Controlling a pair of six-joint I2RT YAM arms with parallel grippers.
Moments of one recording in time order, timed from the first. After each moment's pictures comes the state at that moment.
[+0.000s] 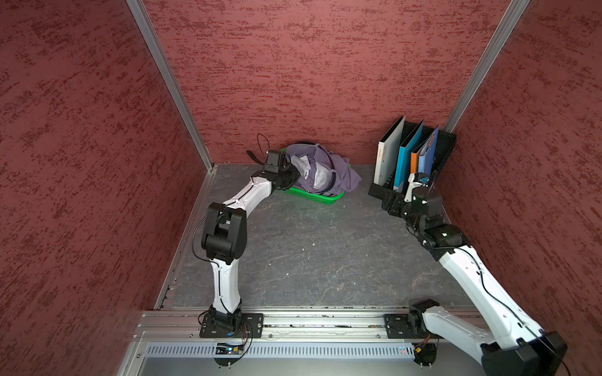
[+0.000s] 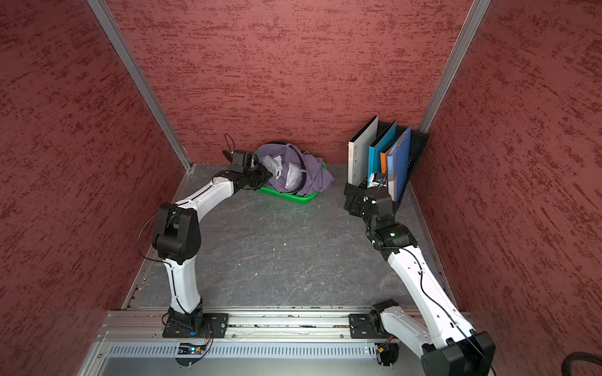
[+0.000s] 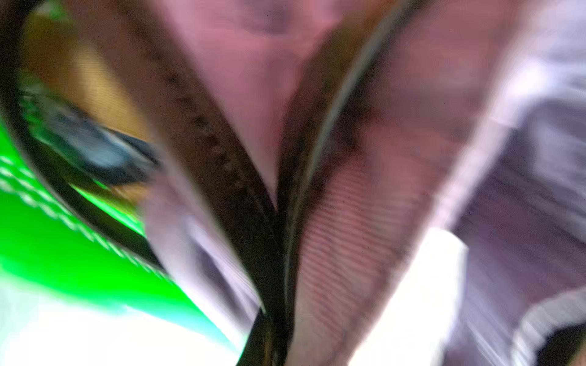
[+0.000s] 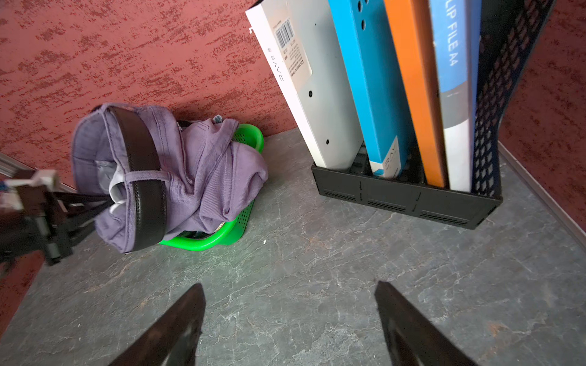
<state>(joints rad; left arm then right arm) -0.32 1.97 1.72 -0.38 0.26 -0.98 0.29 1.04 0.98 -0.42 0.18 0.44</state>
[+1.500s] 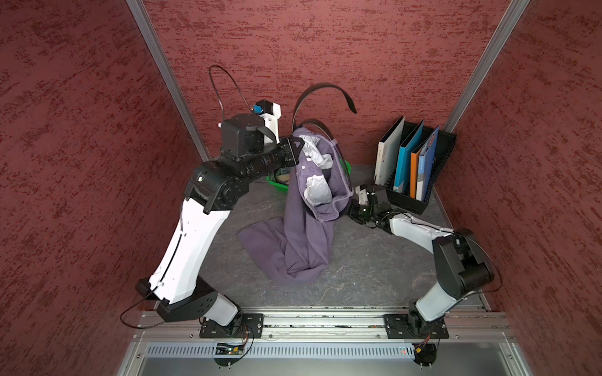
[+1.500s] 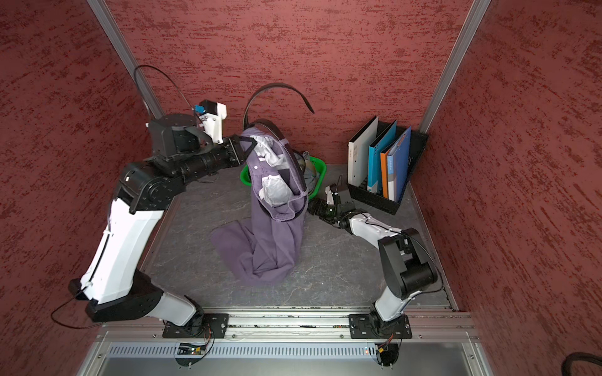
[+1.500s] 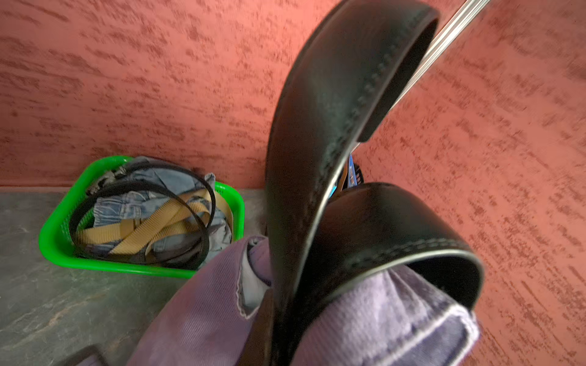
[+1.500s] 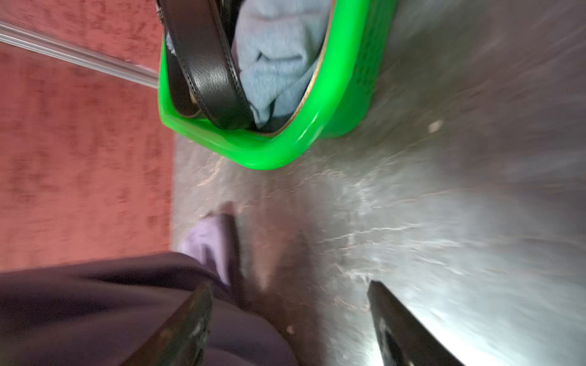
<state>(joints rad) -0.59 1.48 2.22 -0.96 0.00 -0.56 0.35 1.59 0.97 -0.05 -0.36 0.74</state>
